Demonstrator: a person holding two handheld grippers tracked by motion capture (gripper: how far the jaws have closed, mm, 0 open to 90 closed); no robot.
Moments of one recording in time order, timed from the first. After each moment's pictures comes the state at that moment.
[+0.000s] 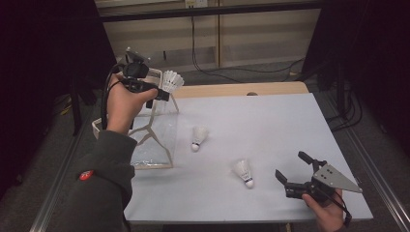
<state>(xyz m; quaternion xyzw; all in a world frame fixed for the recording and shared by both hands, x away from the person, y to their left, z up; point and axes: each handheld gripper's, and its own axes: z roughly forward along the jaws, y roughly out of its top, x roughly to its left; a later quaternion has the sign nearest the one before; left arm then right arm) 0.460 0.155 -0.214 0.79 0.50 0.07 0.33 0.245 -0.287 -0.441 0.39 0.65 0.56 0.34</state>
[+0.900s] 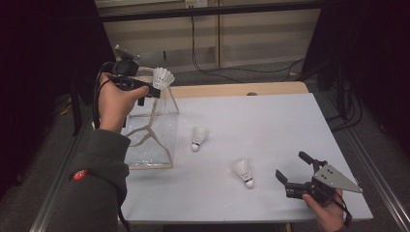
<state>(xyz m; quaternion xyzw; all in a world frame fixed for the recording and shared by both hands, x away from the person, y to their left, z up) 0.462 0.174 -0.209 0.78 0.53 0.09 0.33 0.244 -0.287 -0.441 0.39 0.65 0.56 0.34</state>
